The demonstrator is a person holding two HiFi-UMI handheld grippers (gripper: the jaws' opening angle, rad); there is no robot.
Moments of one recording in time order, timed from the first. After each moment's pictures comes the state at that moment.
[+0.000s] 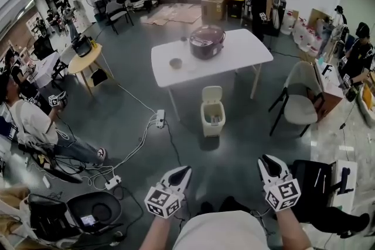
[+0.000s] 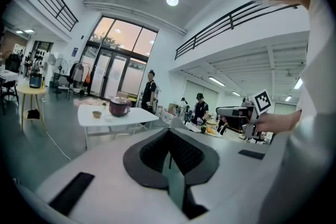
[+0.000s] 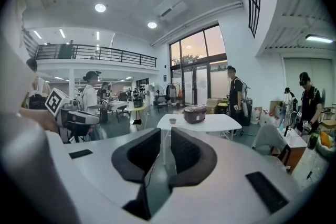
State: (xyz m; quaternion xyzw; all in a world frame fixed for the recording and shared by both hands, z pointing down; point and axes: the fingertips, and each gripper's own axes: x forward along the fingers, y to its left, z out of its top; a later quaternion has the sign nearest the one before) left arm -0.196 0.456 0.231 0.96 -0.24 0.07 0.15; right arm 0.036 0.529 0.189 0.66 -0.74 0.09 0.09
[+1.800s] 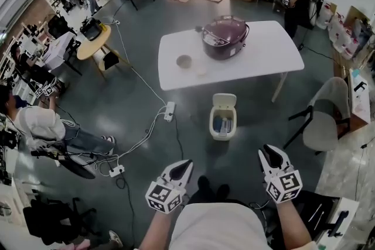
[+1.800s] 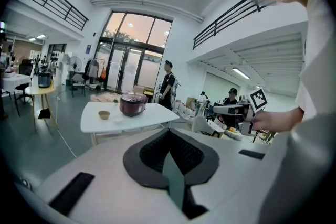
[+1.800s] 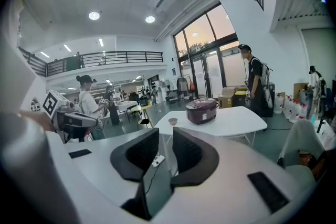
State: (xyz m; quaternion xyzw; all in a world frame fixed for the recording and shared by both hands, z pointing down) left arm -0.039 0.237 0.268 0.92 -0.33 0.12 0.17; right arm 0.202 0.251 0.249 0.58 -0.80 0.14 0.08
